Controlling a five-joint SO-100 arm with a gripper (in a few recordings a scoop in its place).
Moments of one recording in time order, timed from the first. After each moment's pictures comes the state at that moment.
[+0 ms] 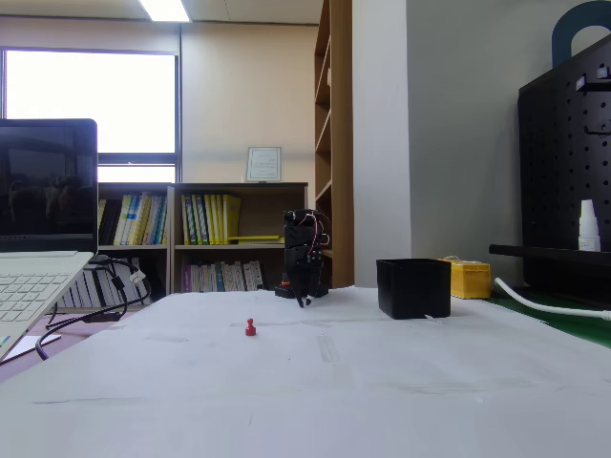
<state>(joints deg) 3.5 -7.4 1.3 76.4 -86.7</state>
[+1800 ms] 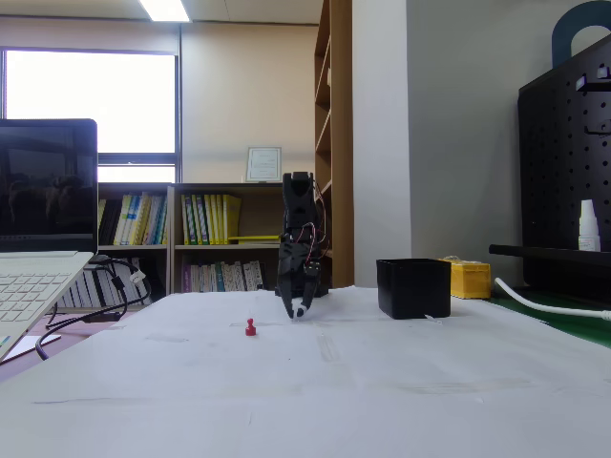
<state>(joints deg) 7.7 80.9 1.6 -41.9 -97.7</state>
